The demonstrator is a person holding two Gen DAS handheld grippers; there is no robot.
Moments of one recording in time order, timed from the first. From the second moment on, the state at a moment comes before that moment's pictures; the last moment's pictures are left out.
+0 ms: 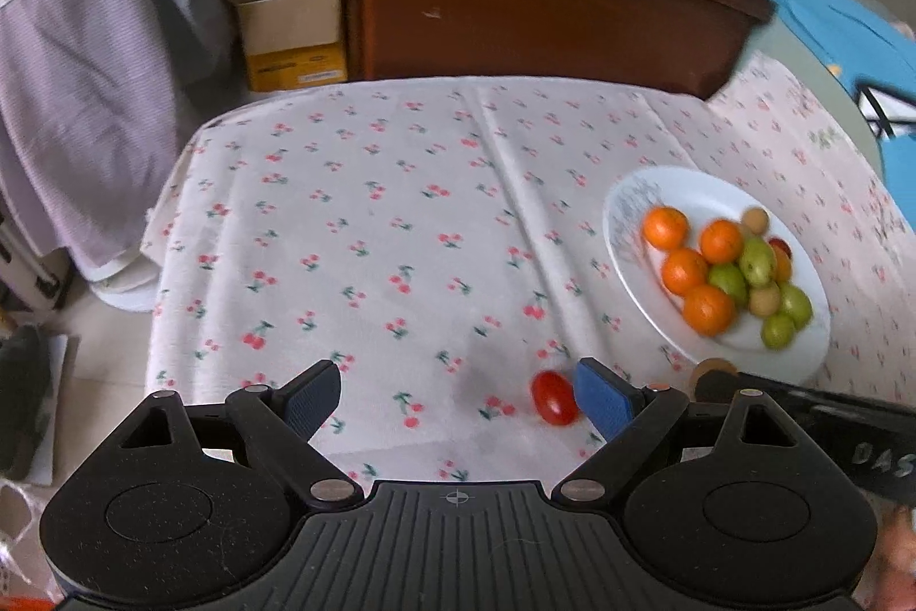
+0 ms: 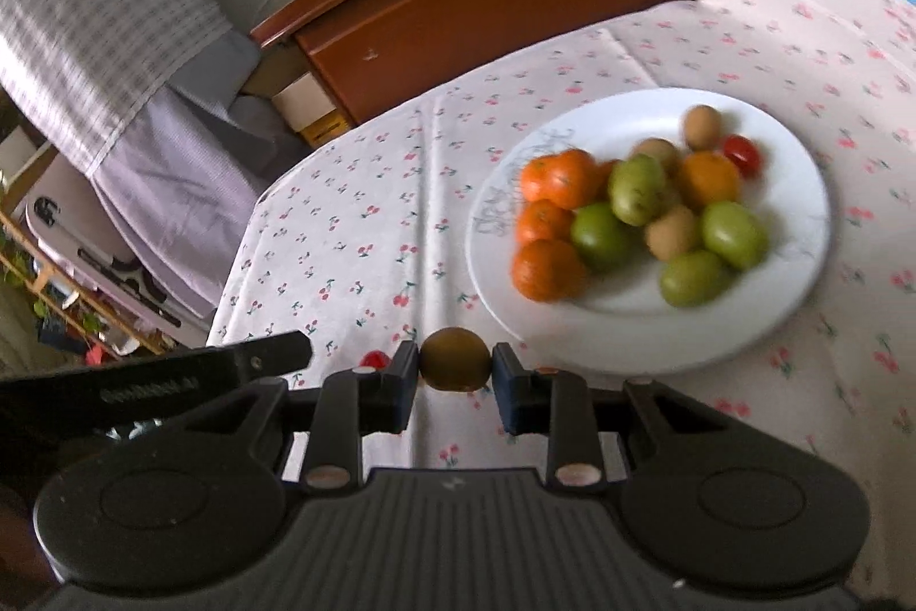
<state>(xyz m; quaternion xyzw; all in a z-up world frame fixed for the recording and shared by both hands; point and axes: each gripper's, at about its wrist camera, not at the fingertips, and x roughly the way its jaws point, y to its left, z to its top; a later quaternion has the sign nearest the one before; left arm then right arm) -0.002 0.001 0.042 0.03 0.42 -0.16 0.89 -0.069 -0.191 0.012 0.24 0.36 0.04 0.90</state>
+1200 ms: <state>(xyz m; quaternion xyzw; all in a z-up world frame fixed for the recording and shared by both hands) -0.005 -0.034 0.010 0.05 0.42 -0.19 0.89 -0.086 -0.202 0.009 0.28 0.36 -0.01 0.89</state>
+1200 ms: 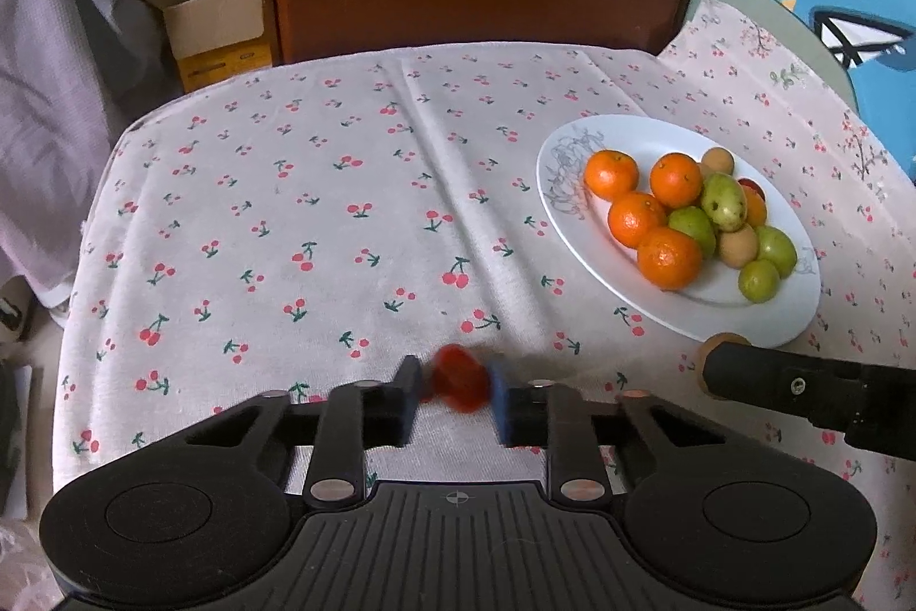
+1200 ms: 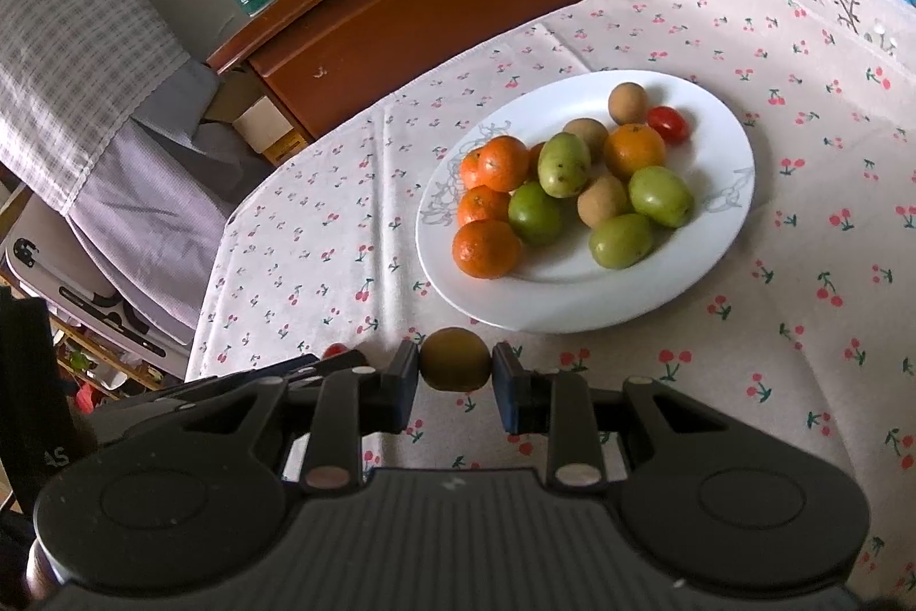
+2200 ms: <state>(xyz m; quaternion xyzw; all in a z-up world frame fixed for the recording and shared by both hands) 0.014 -0.062 0.074 -0.04 0.36 -0.23 0.90 -0.095 -0.256 0.045 0.34 0.27 -0.04 0.90</state>
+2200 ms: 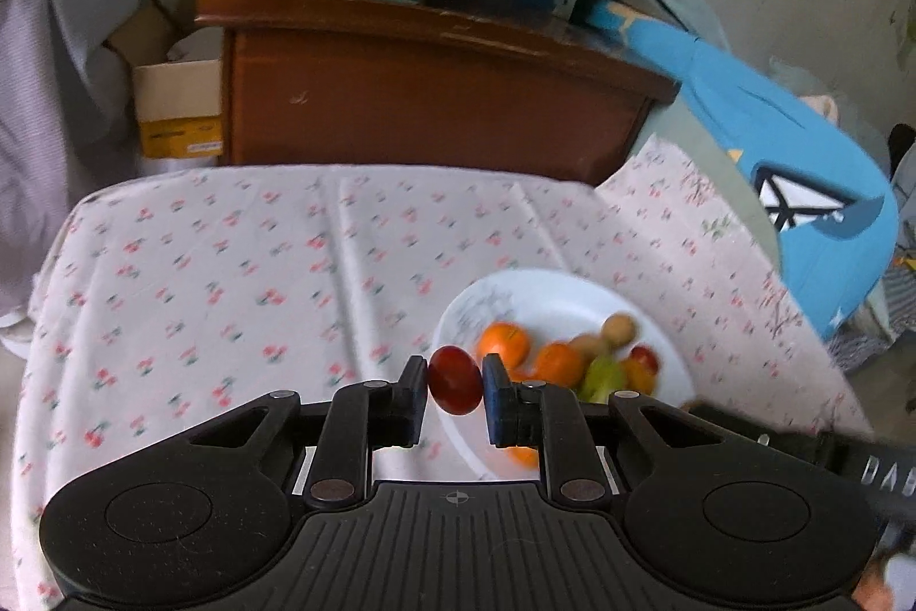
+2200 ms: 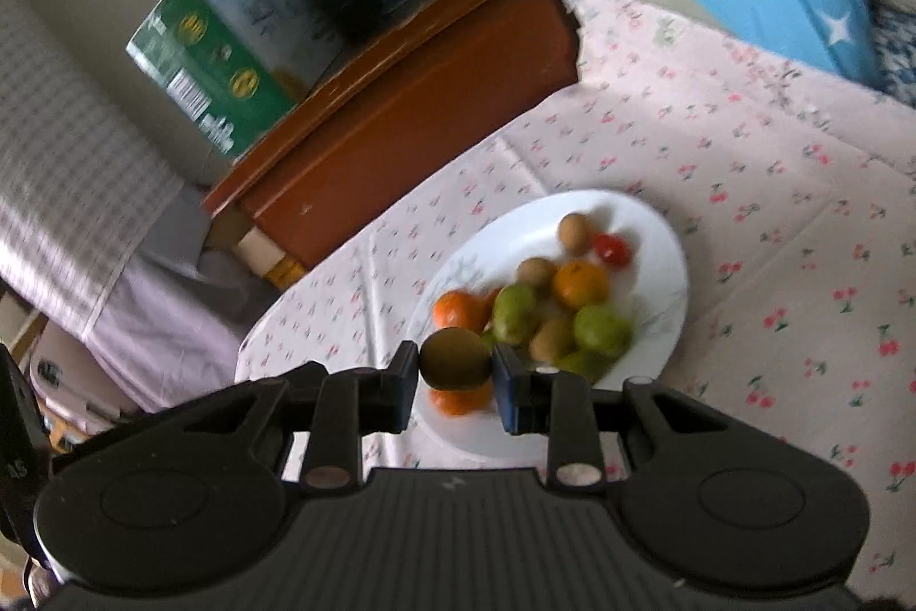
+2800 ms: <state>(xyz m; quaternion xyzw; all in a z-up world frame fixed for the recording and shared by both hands) 0.062 -0.103 0.063 -0.04 0.38 -0.25 0.89 -0.076 -0.259 0.014 0.35 0.30 -0.07 0.89</state>
